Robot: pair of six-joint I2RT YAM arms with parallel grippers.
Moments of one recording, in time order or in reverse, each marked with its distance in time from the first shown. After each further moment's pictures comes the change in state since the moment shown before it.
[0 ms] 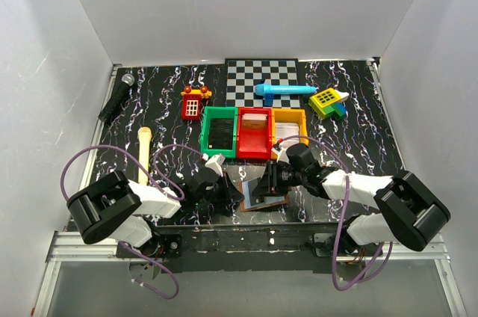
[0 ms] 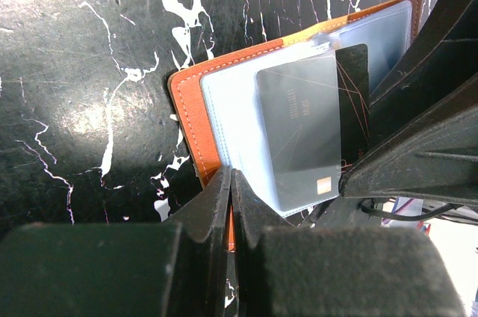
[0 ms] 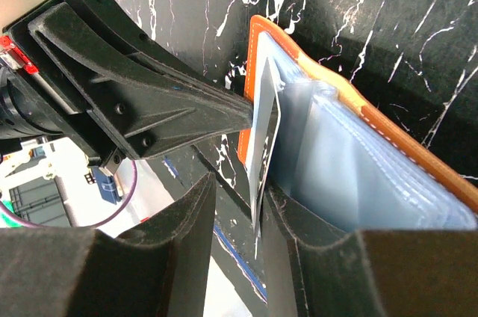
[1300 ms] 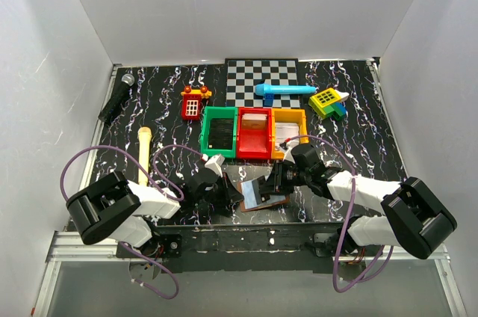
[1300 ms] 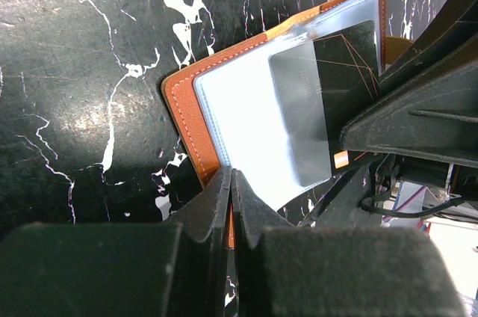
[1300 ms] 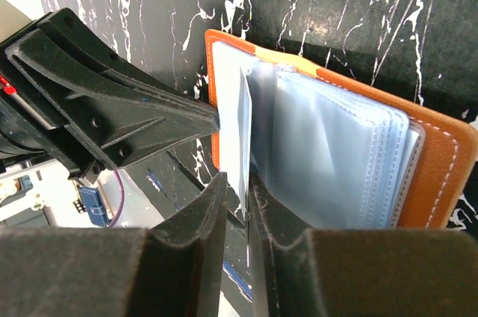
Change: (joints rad) left arm -0.002 -0.006 -0.008 0.002 0.000 0.001; right arm -0.045 -0.064 -0.014 -0.087 0.064 -0.020
